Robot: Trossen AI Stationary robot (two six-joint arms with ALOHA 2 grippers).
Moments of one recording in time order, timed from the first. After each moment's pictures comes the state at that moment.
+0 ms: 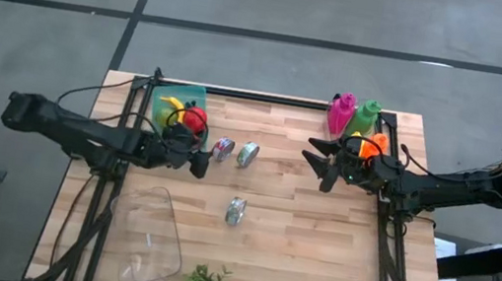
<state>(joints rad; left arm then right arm) -0.07 1.10 0.65 -0.34 -0.59 -0.85 0.00 0.91 0.41 0.57 0.37 0.45</state>
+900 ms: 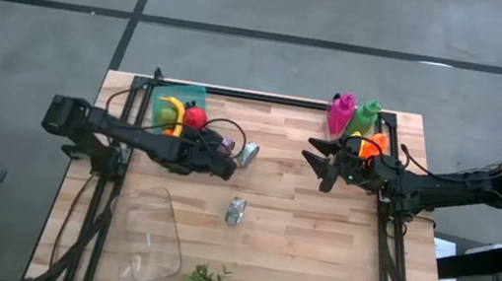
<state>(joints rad) -0.02 1.54 0.88 -0.38 -0.68 -0.85 0.00 0.91 0.41 0.57 0.37 0.45</state>
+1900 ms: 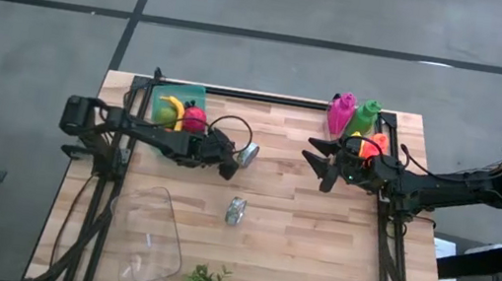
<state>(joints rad) 0.10 1.67 0.86 -0.29 -0.47 -0.76 0.00 0.91 0.41 0.57 0.37 0.45</state>
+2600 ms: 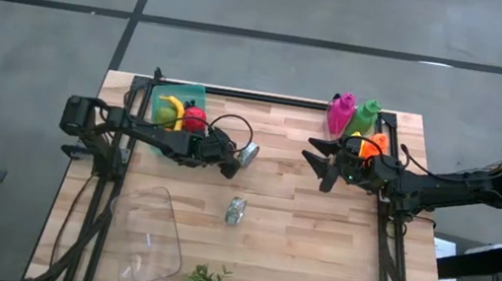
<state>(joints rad) 0.11 1.67 0.86 -0.25 -0.47 -0.76 0.00 0.91 0.41 0.57 0.37 0.45</state>
